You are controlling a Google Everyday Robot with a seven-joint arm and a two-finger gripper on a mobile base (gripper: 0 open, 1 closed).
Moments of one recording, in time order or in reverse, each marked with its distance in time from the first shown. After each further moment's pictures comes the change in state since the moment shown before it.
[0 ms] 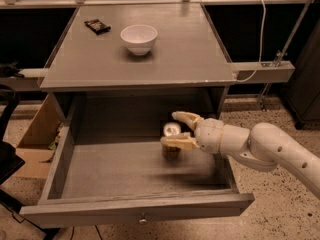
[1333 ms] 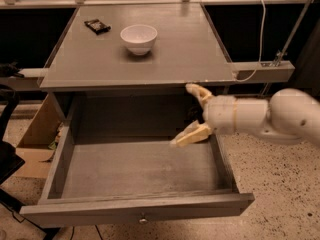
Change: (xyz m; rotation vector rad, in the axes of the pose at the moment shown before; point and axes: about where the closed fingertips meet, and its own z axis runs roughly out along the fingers) arm -0.075 0.005 -0.026 -0.083 0.097 -0.110
